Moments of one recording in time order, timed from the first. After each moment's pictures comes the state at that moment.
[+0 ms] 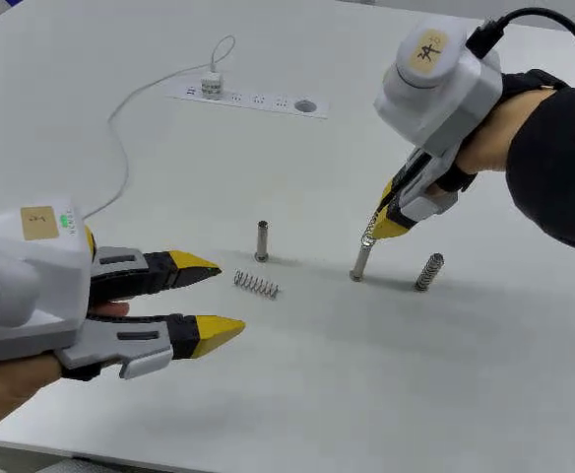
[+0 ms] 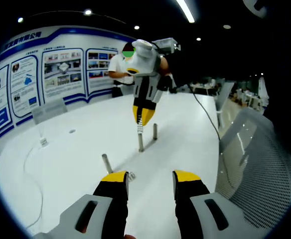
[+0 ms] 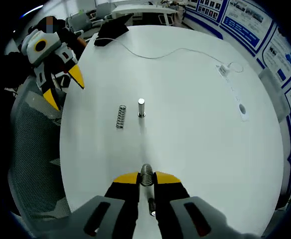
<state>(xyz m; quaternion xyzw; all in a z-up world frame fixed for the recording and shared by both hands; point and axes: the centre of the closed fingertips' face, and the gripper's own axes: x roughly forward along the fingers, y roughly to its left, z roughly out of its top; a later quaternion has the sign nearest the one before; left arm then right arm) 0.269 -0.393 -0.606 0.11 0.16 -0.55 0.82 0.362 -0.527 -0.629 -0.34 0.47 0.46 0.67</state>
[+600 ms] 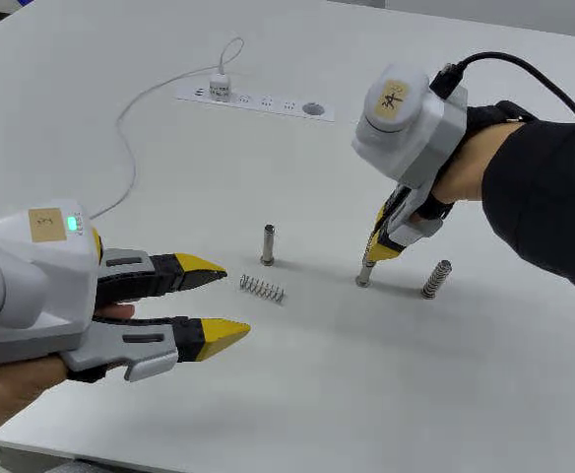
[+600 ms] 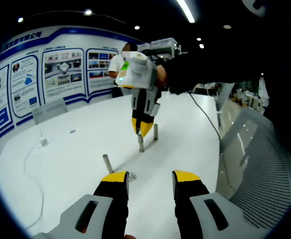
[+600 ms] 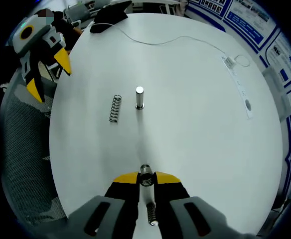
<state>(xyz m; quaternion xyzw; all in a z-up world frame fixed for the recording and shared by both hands) 0.271 -0.392 -0.605 0.11 0.16 -0.55 0.82 0.362 -0.522 -0.659 -0.37 0.49 0.44 0.66</state>
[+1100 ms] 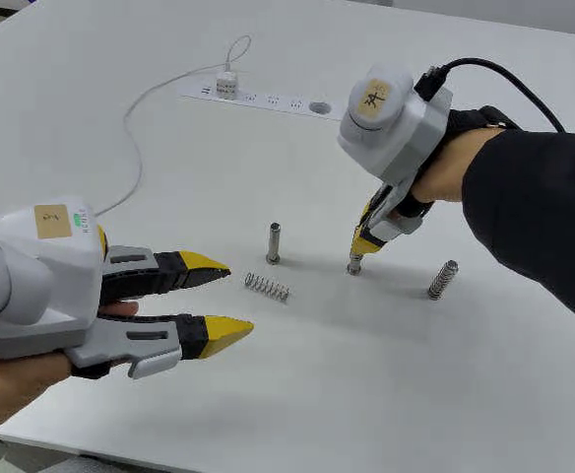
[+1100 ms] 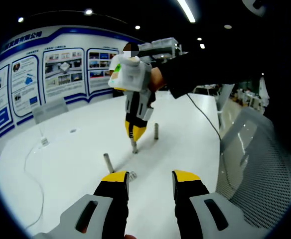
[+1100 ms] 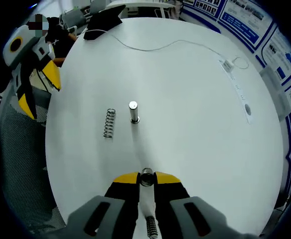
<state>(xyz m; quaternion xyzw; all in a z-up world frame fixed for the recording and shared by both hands) 0.271 -0.391 -0.607 0.11 0.16 -0.54 0.82 0.371 -0.500 -0.662 -0.35 0.48 0.44 0.68</state>
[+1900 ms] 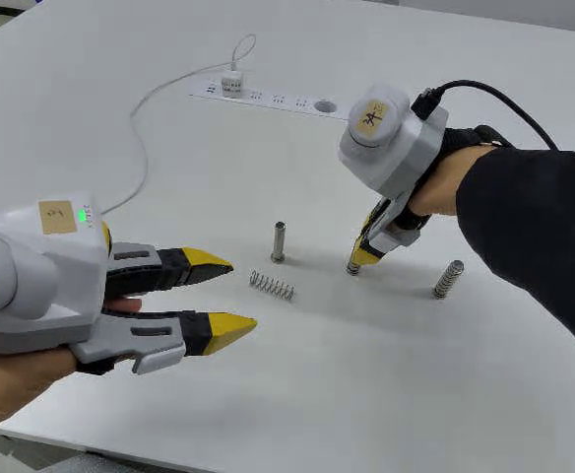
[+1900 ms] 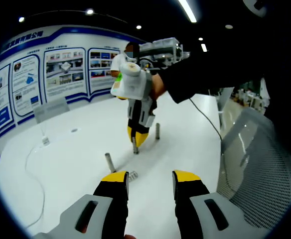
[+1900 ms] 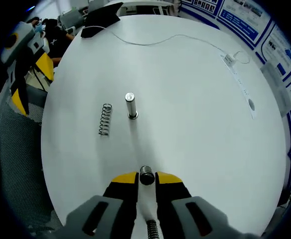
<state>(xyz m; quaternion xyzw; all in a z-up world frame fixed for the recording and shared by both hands) 0.272 -0.389 -0.605 0.11 0.16 -0.54 0.82 0.371 -0.505 -0.678 -0.34 0.48 0.43 0.68</state>
